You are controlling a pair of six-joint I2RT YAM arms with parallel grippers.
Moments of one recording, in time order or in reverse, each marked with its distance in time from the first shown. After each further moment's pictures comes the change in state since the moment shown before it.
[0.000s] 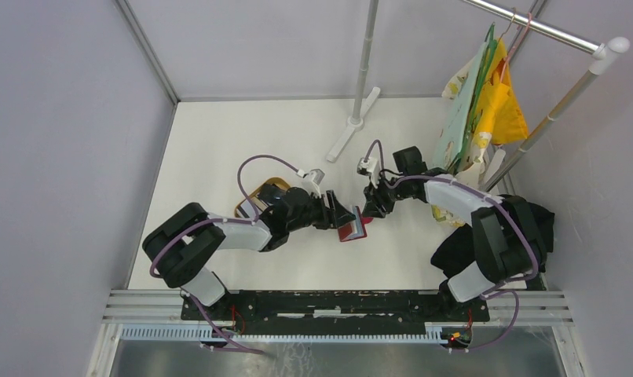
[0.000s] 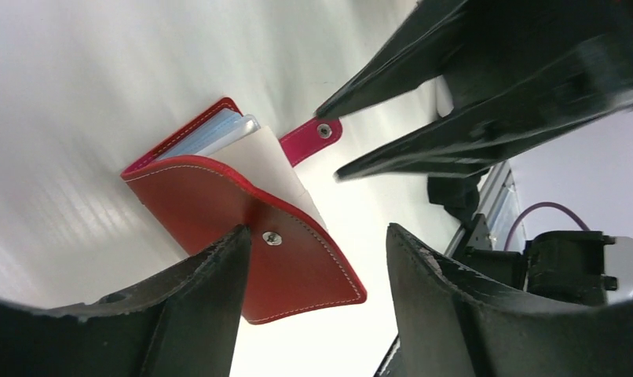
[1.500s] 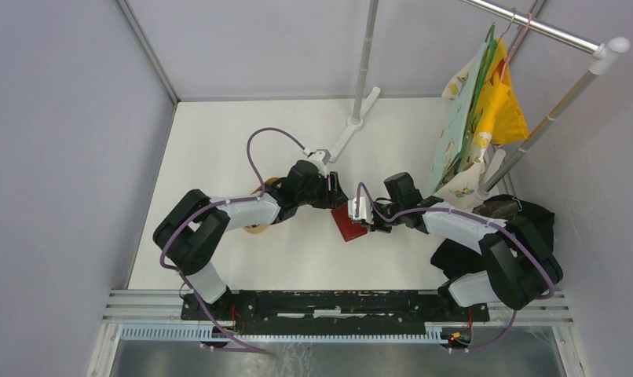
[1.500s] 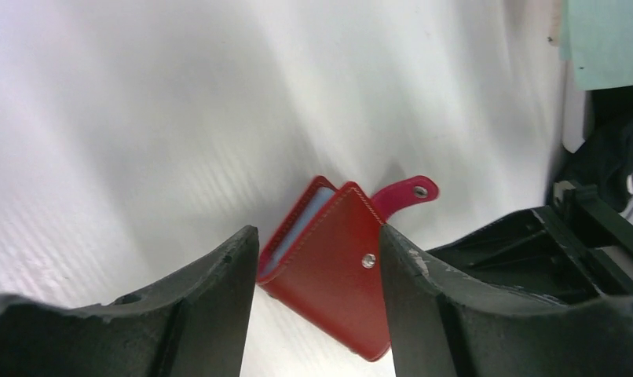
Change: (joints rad) left arm 0.093 0.097 0.281 -0.390 -0.044 0.250; right arm 0.153 -0.201 -0.257 0.198 0.169 -0.431
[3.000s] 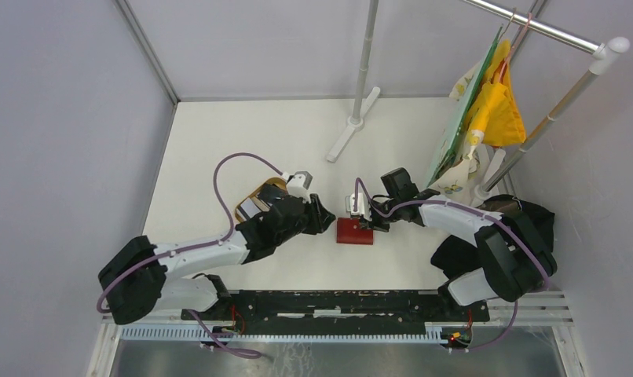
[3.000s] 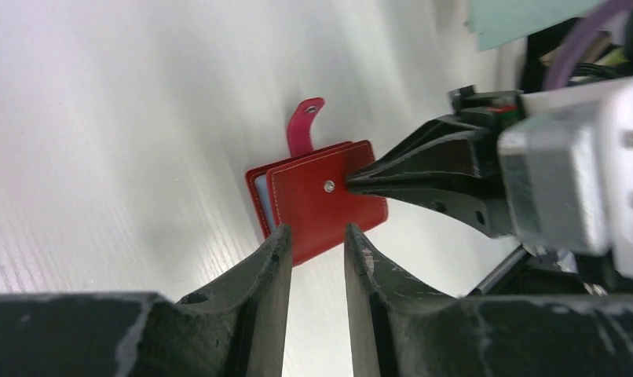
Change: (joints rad) left arm -0.210 -0.399 -0.233 -0.119 -0.318 -0.179; right arm 0.000 0.051 0.076 -0.098 -0.068 0.010
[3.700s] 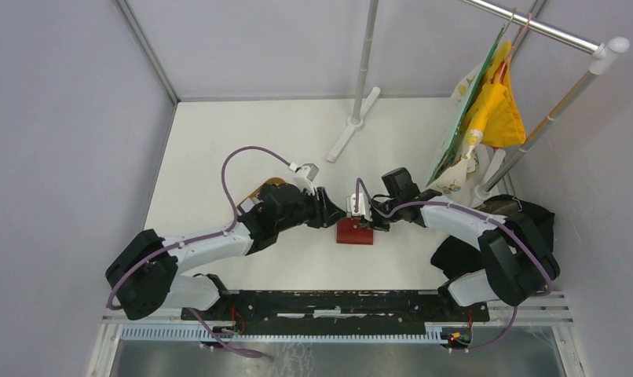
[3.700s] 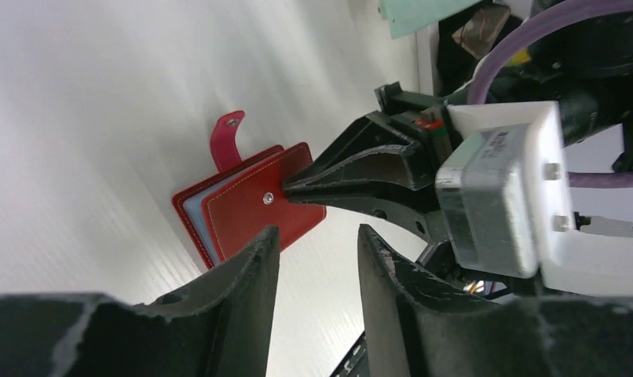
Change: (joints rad) left arm 0.093 -0.017 -0.014 0.161 0.280 0.031; right arm 0.000 -0.026 0.000 -0.010 -0.012 -0.011
